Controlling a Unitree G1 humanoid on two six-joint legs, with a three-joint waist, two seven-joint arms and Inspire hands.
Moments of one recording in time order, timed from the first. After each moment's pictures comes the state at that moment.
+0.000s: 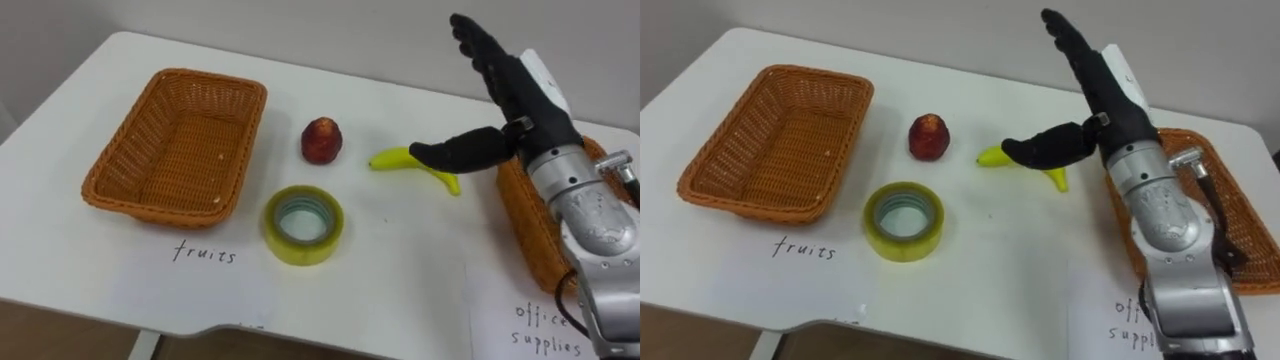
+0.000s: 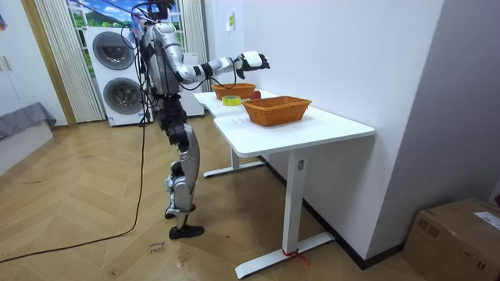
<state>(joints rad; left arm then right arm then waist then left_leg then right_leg) 0.25 0.21 0.07 1.03 0.23 0.11 0.08 -0.17 -0.39 0.02 -0.09 -0.16 0.07 0.15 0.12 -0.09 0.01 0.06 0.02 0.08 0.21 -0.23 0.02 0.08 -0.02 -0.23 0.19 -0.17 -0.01</state>
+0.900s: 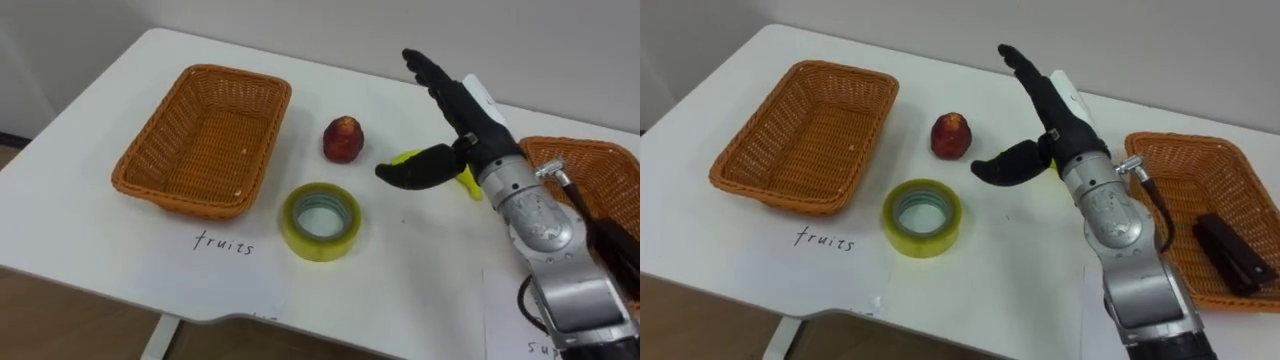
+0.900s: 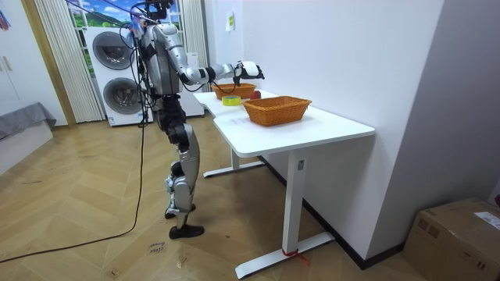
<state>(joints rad) 0.26 0.21 0.04 0.94 0.25 0.15 0.08 -0.20 -0.33 0.12 0.00 -0.22 0.11 0.11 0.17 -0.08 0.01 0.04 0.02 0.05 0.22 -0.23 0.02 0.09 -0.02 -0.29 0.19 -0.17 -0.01</state>
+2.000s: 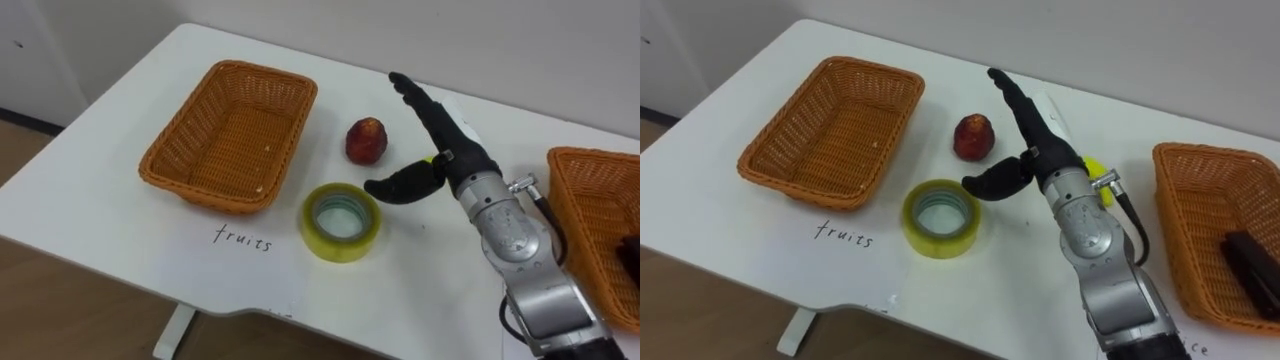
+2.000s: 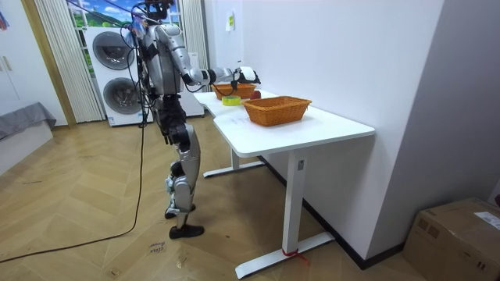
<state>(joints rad) 0.27 0.21 0.04 0.94 0.25 0.15 0.08 -0.20 -0.30 0.18 0.06 -0.25 0.10 0.05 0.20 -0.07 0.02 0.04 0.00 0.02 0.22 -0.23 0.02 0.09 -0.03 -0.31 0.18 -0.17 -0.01</state>
